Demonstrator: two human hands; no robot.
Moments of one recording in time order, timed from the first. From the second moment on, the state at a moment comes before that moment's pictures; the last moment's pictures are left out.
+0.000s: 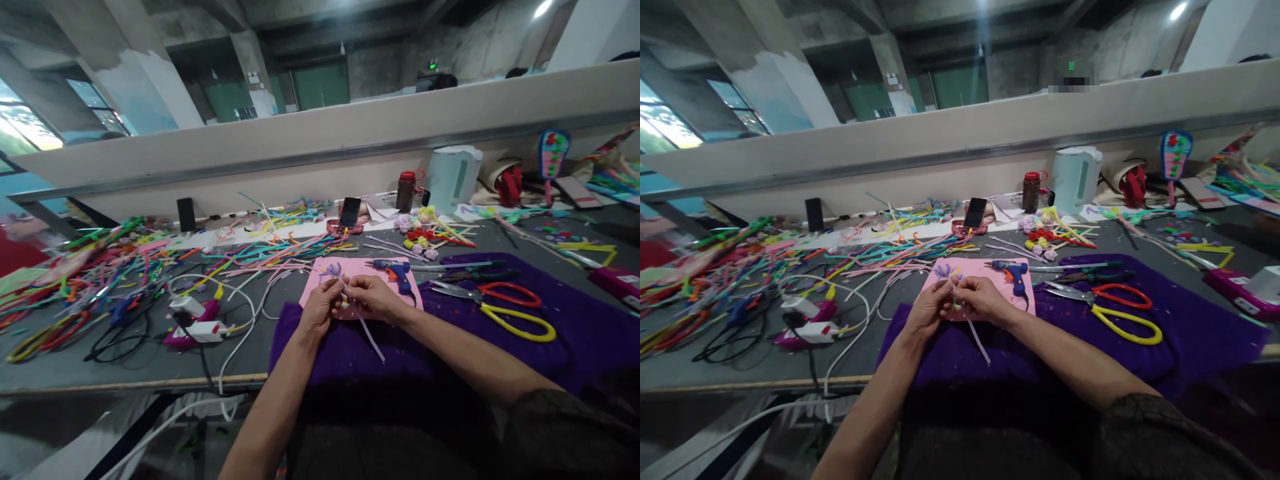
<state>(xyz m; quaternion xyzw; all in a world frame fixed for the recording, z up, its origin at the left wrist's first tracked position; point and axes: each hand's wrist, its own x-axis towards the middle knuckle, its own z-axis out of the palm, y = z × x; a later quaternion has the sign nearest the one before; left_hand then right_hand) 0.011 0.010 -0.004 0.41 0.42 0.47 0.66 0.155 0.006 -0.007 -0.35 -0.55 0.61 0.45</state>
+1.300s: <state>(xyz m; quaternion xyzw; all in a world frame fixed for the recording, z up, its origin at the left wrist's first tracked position) -0.001 0.005 0.003 0.39 0.37 0.51 0.68 0.282 0.051 0.006 -0.67 -0.59 0.27 0.38</state>
